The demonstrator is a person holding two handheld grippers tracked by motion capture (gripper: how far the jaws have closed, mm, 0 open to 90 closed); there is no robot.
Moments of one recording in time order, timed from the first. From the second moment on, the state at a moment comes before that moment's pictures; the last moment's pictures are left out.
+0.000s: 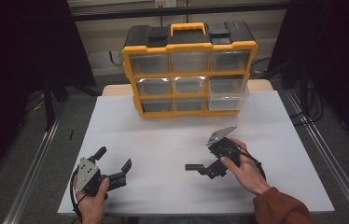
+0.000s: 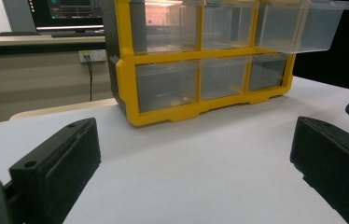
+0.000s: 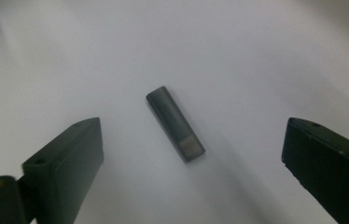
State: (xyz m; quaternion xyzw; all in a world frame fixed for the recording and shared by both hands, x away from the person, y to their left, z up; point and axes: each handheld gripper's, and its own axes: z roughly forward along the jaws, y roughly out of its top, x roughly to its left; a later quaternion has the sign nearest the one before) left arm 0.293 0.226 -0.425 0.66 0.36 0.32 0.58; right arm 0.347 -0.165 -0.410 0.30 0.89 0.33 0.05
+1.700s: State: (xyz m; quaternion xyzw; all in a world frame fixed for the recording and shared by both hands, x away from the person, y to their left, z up) left arm 0.294 0.225 -0.426 0.66 0.35 0.31 0.58; right arm 0.378 -0.118 -0.424 0.15 0.98 0.16 0.00
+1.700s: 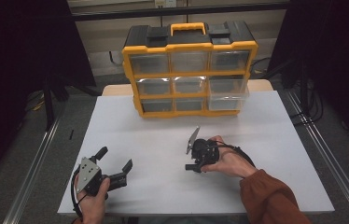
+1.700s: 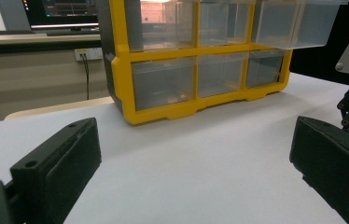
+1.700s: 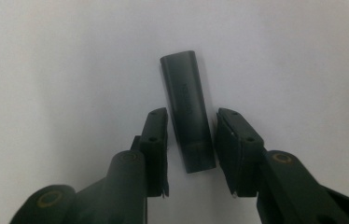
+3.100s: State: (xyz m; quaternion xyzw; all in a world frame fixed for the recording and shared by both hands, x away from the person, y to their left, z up) left arm 0.295 0.224 -0.426 0.67 0.35 0.30 0.58; right arm 0.378 -0.132 -0.404 0.18 0.96 0.21 0.02
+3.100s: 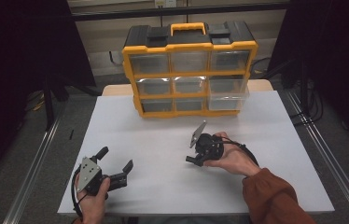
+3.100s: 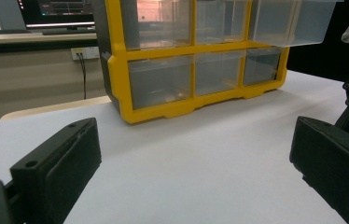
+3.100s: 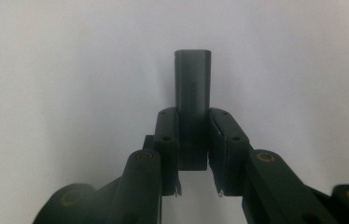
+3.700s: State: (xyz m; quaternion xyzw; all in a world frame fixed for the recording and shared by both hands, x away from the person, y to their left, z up) left arm 0.295 0.226 -0.426 0.67 0.35 0.31 0.58; right arm 0.371 -0.156 -0.390 0.21 0.94 0.28 0.02
